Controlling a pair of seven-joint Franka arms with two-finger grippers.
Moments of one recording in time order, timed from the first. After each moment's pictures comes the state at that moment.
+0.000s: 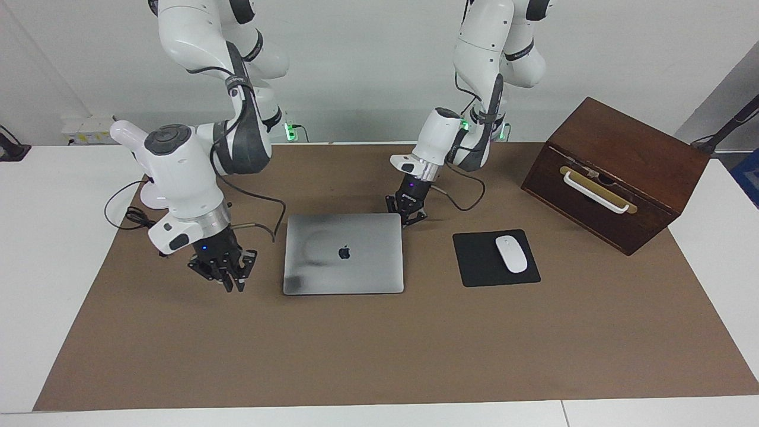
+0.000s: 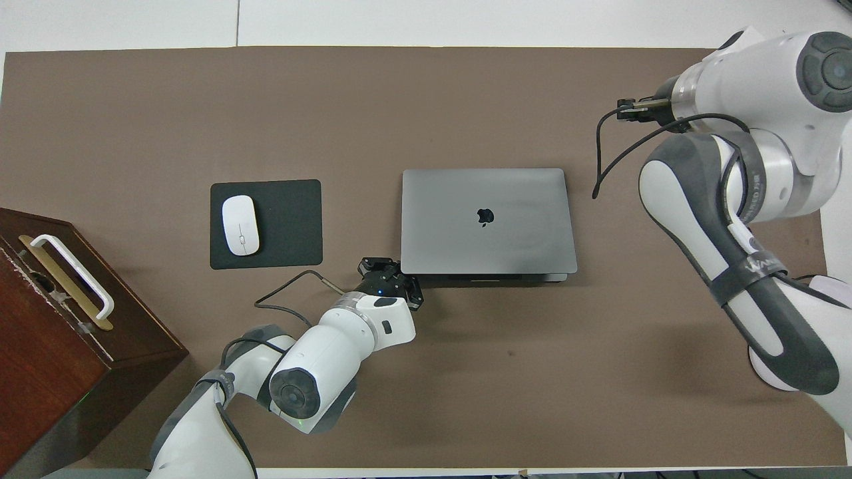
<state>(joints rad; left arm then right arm) -0.69 0.26 -0.03 -2.48 -0.06 3.42 0.05 -0.03 0.35 0.12 -1.63 -0.03 2.26 0.05</state>
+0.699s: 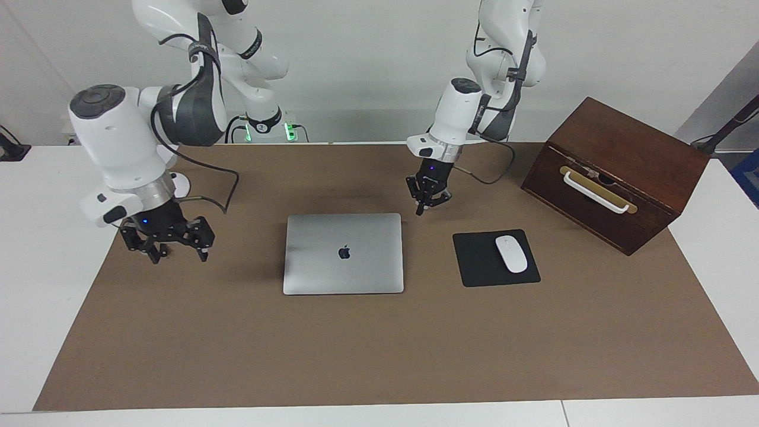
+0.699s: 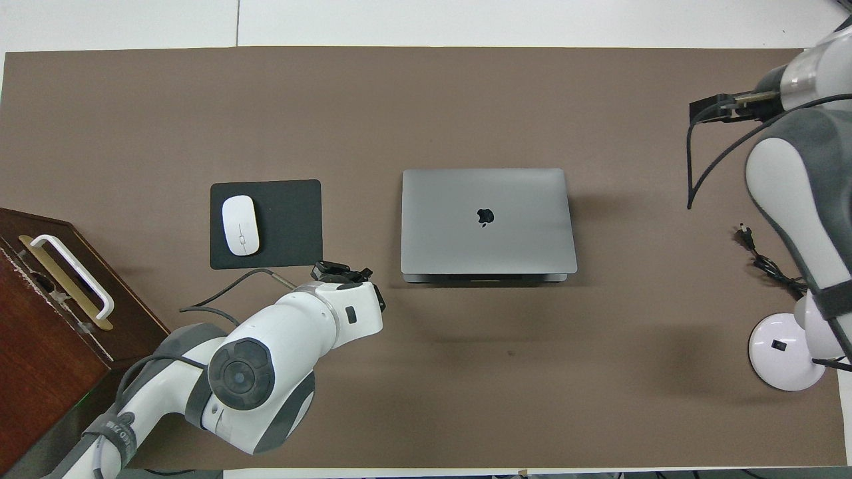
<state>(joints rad) -0.62 -0.08 -0.01 -2.47 -0.06 2.78 0.11 -0.13 0.24 0.10 -1.59 -0.06 2.06 -0.05</state>
